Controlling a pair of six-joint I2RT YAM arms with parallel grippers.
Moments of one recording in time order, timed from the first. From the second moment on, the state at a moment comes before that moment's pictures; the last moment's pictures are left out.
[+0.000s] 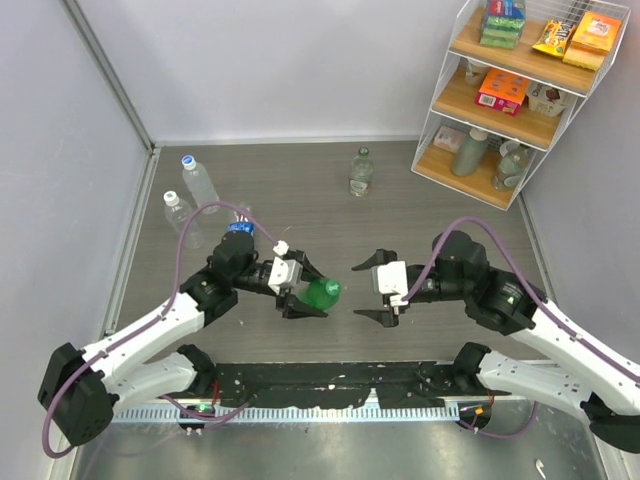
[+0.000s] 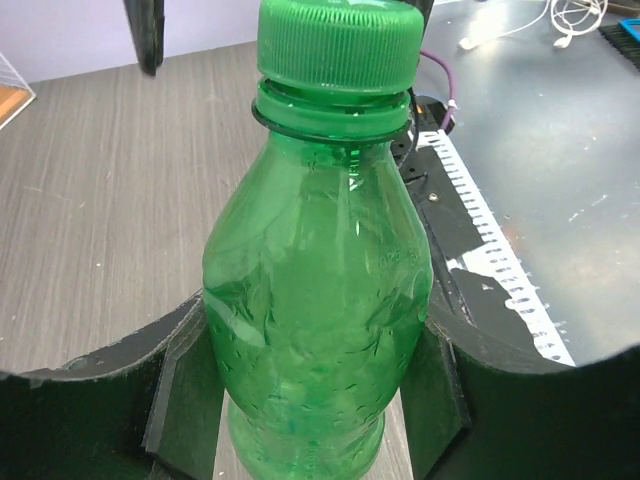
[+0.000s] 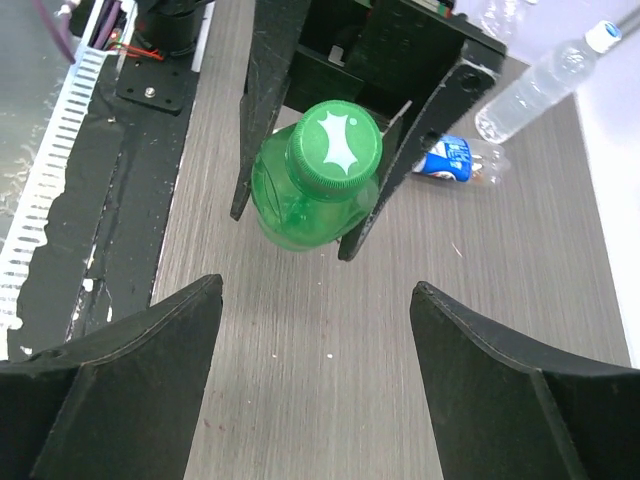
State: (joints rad) left arm -0.71 0.99 0.62 0.15 1.03 0.28; right arm 0.89 0.77 0.96 -0.52 -0.53 -0.61
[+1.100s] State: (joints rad) left arm -0.70 1.09 0.64 0.08 1.07 0.34; right arm 0.89 0.97 1.05 -0.49 -0.68 -0.60
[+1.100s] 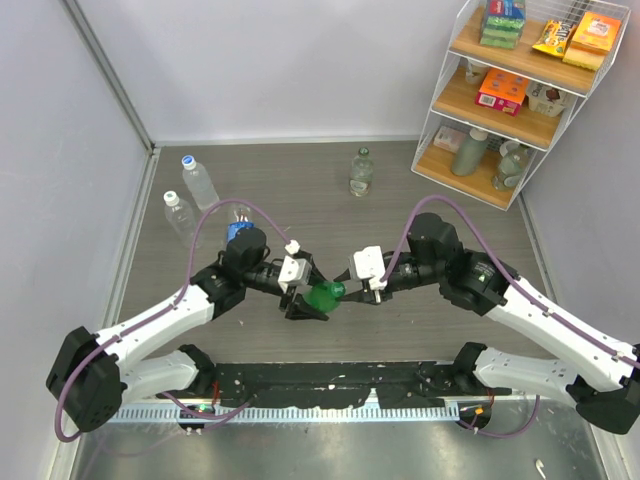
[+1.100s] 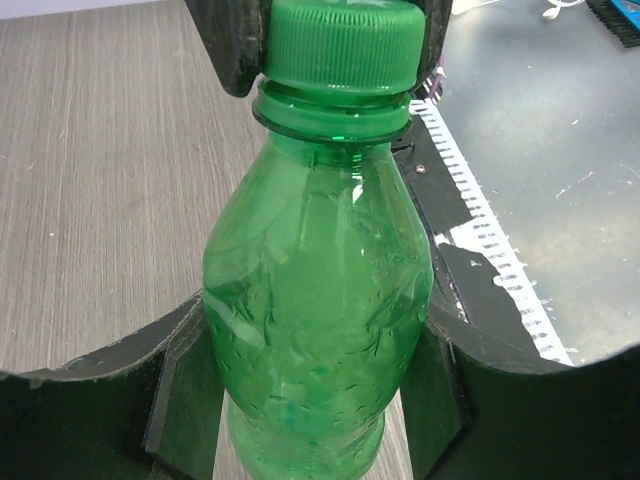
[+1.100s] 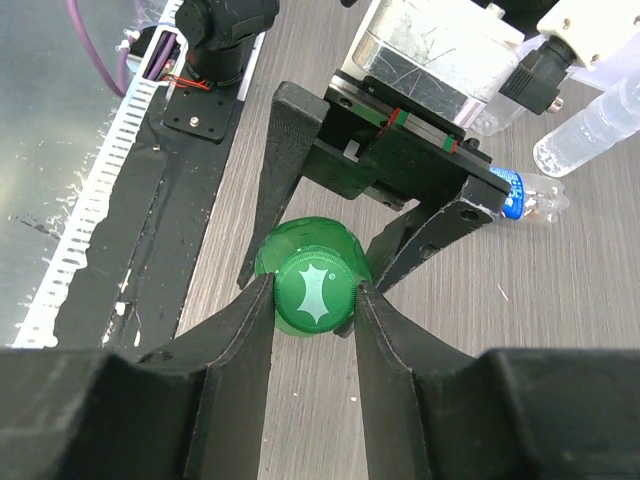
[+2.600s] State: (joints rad) left arm -0.82 0.92 0.55 0.24 0.01 0.22; right arm 0.89 1.19 1.08 -0.14 -0.02 0.36
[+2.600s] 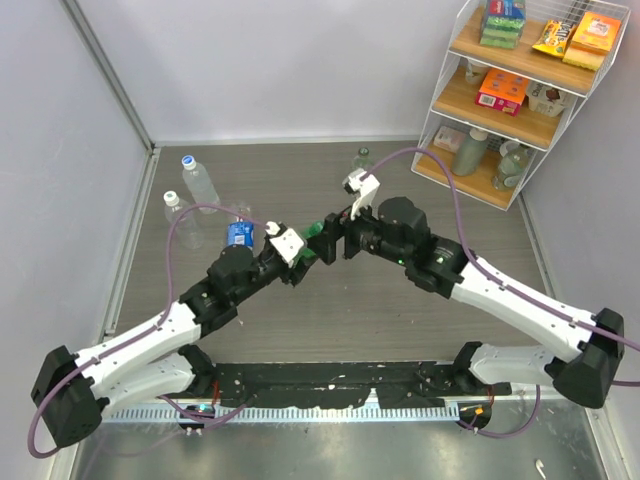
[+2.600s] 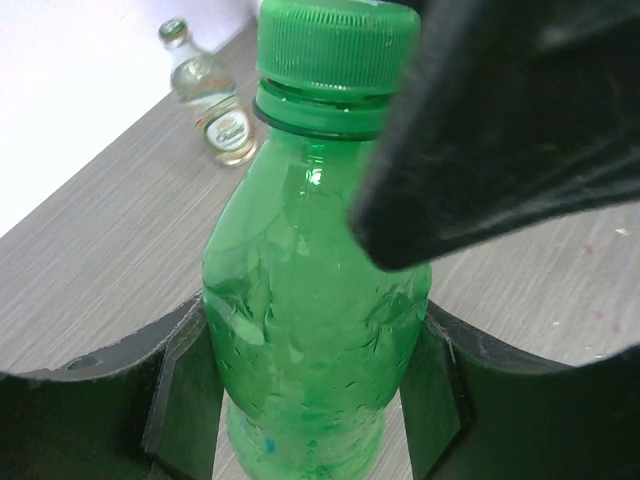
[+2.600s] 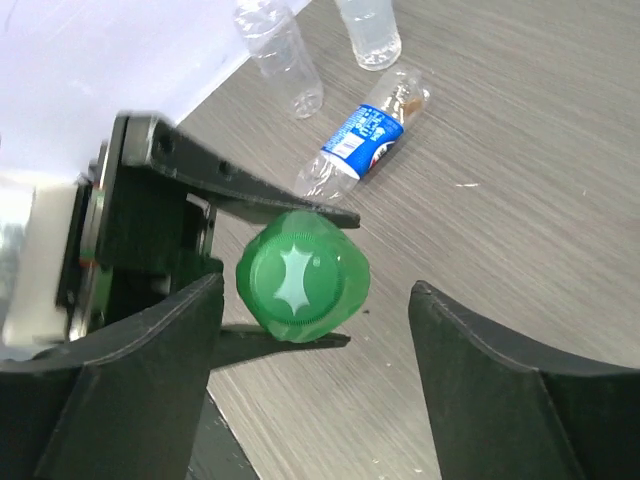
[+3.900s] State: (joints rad) left arm -0.70 1.00 0.63 -0.05 0.93 0.45; right arm 0.89 1.08 1.17 -0.68 -0.74 -0.86
